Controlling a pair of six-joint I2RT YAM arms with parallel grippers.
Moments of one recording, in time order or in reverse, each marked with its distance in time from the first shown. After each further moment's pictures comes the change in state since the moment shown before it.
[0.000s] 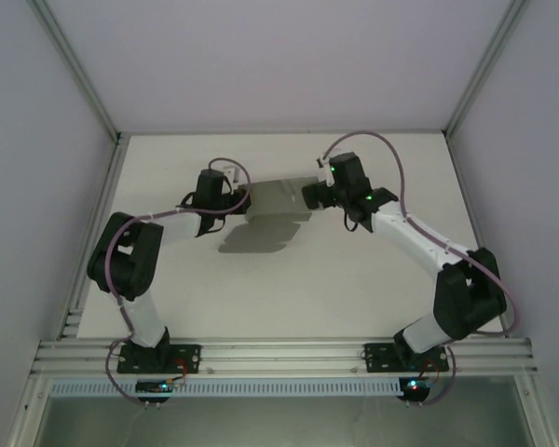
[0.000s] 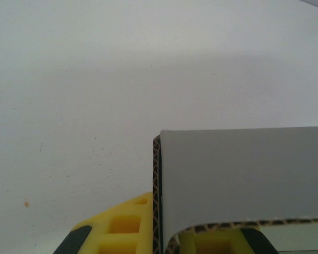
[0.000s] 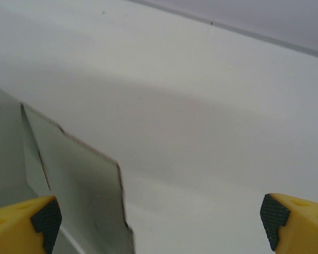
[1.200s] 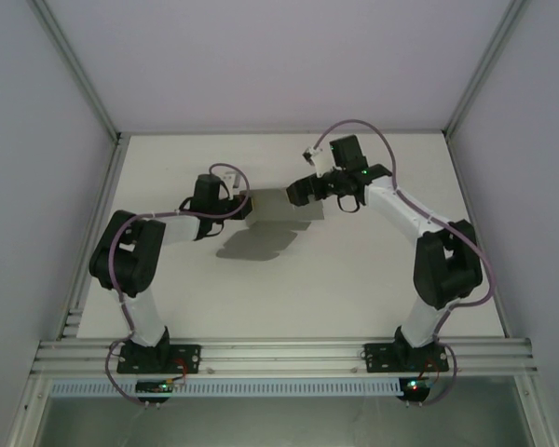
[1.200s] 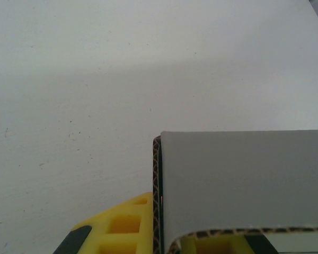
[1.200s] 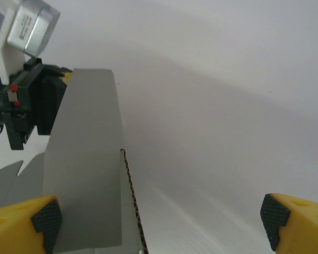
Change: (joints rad) left arm 0.020 0.028 -0.048 0.080 0.125 0.015; right arm -0.080 0.232 0.224 -0.108 -0.568 -0.049
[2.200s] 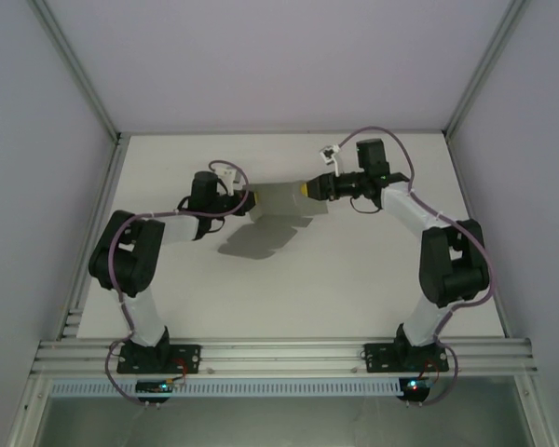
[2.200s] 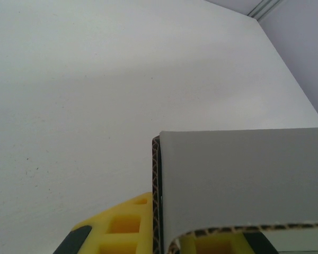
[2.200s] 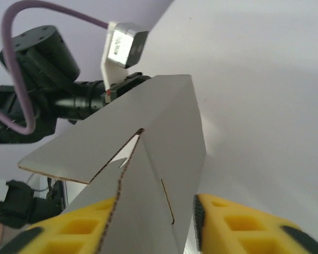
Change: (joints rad) left arm 0.008 0.000 -0.006 0.112 0.105 -0.013; right arm -0.156 -0.025 -0.135 0.205 -0.504 0.119
